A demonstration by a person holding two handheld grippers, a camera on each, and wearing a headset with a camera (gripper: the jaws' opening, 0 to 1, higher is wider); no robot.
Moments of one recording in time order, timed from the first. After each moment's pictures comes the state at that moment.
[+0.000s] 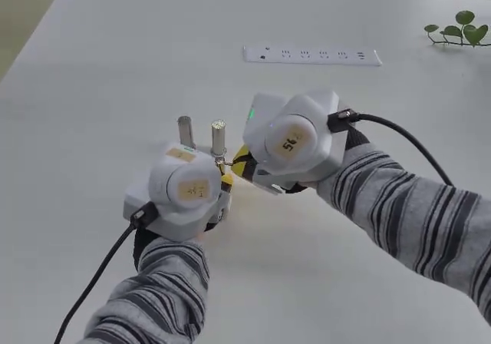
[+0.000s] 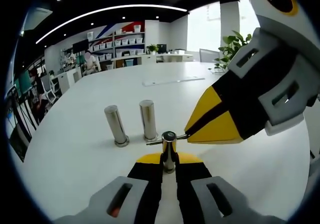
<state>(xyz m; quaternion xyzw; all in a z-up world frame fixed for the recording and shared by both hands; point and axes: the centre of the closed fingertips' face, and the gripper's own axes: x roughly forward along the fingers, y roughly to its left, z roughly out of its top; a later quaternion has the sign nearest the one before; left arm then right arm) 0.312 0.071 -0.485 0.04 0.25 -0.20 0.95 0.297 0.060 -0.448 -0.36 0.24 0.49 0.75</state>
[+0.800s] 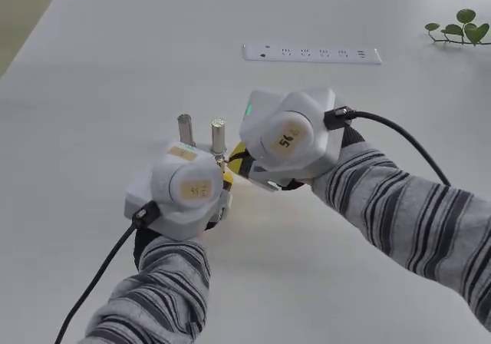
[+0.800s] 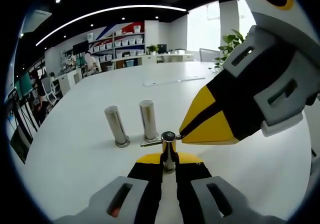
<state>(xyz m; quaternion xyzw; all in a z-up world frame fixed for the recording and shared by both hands) 0.312 0.071 -0.484 0.05 0.25 -0.19 0.95 0.298 0.065 -0.449 -0.36 0.24 0.49 0.76</state>
